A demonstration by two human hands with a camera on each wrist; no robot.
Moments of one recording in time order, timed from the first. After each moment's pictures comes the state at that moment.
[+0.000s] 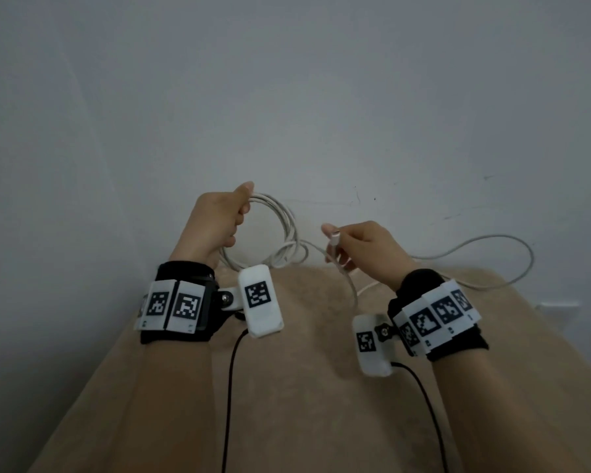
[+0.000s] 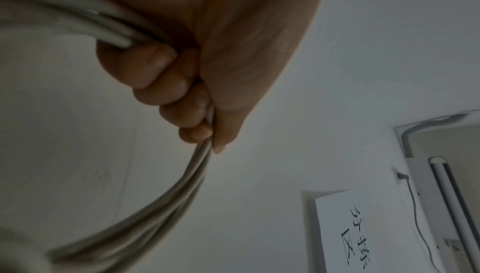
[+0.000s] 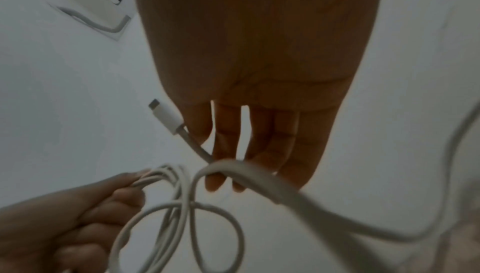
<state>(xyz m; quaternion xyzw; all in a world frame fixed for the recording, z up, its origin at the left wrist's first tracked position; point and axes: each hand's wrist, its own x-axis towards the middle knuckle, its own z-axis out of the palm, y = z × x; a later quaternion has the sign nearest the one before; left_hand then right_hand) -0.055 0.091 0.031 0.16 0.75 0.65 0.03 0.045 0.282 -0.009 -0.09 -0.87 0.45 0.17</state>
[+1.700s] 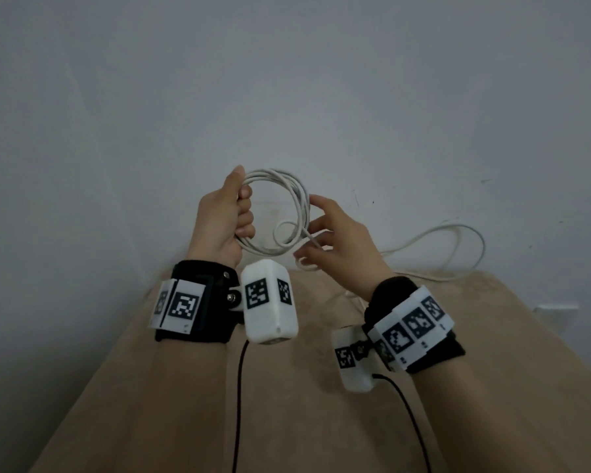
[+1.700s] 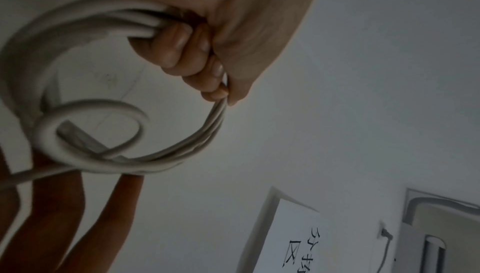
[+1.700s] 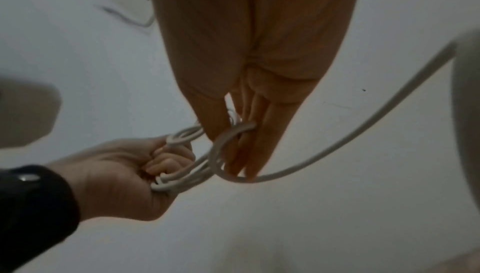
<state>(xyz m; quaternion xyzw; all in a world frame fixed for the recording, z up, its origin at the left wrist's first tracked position) -0.046 0.108 0.036 0.13 0.55 0.82 0.10 0.043 0.249 -0.003 0.01 -0.85 0.46 0.24</state>
